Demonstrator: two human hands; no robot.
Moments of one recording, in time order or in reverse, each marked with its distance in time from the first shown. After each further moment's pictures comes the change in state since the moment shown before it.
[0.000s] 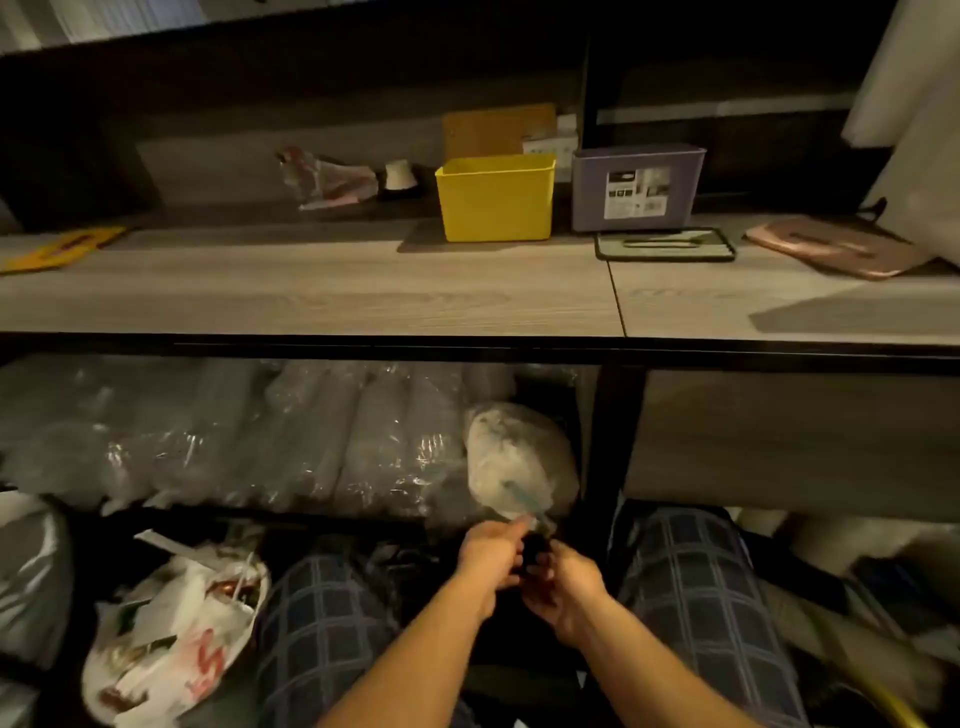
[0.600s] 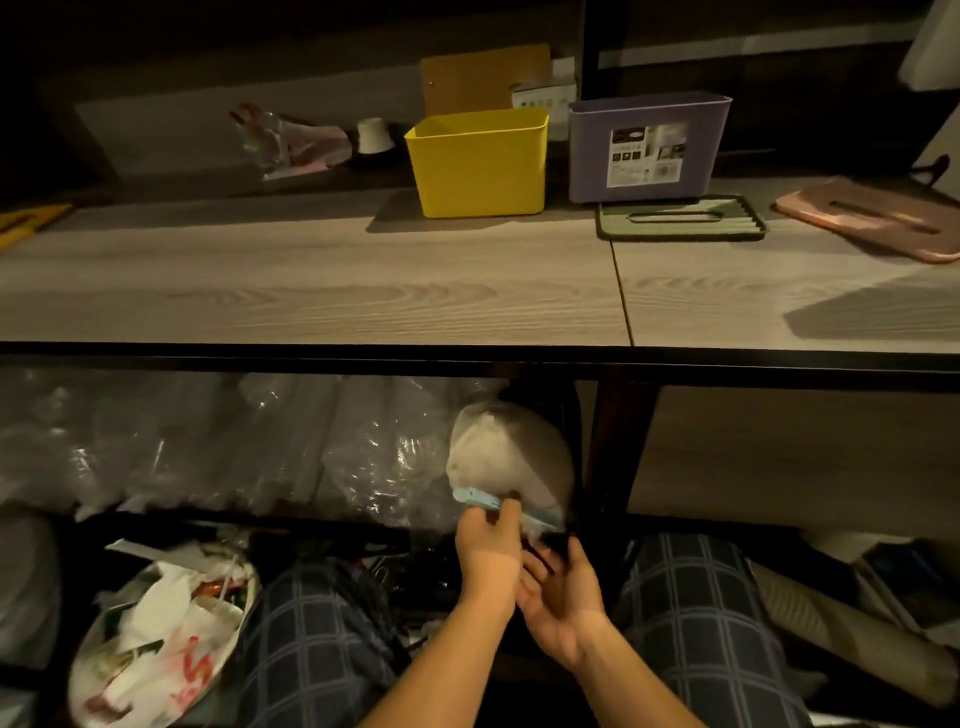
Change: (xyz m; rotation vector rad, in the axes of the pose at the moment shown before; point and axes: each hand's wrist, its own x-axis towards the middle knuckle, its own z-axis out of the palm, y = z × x) left_hand 0.007 0.031 0.028 -0.136 0.328 0.214; right_hand 0.032 -0.016 -0.001 0.585 -0.187 0.188
